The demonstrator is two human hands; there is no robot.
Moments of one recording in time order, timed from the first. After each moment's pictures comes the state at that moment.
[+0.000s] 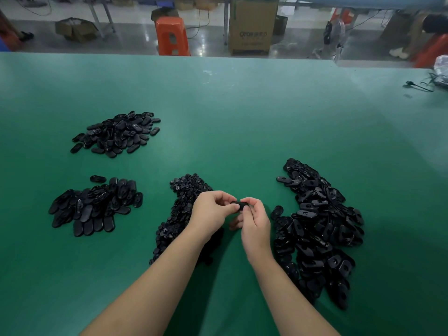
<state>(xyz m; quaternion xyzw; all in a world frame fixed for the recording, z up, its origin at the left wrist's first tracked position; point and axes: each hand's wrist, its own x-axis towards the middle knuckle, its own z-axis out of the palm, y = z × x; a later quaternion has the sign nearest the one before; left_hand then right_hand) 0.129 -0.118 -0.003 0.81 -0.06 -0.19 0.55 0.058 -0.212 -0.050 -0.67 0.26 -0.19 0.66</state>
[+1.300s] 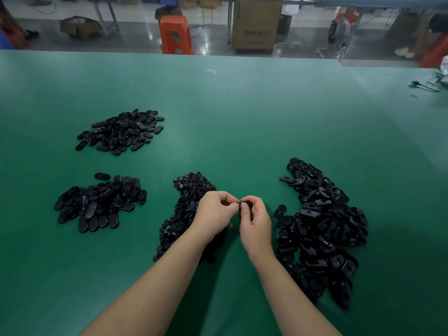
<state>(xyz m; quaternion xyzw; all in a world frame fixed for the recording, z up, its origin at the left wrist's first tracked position) 0.125 -0.116 0.001 0.82 -0.07 -0.21 0.52 0.059 -0.211 -0.051 -0.74 0.25 -0.20 0.59</state>
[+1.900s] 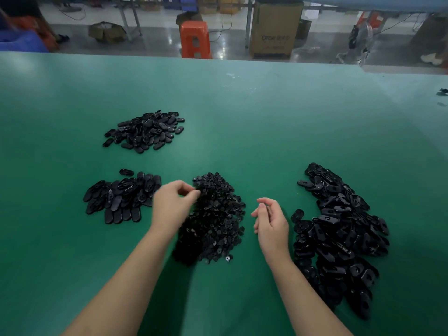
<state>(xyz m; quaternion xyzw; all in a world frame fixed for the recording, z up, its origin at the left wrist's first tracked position) 0.157 -0.009 0.016 0.91 -0.02 0.02 0.40 0.056 -0.209 -0.046 -0.74 0.24 -0.17 0.60</state>
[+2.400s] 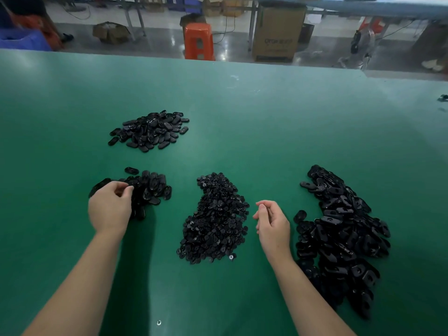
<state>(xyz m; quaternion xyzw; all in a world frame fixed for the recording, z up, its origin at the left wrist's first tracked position) 0.195 0.112 -0.010 0.92 0.15 0.17 0.31 0.056 -0.204 -0.042 -0.77 0.25 -0.16 0.57</state>
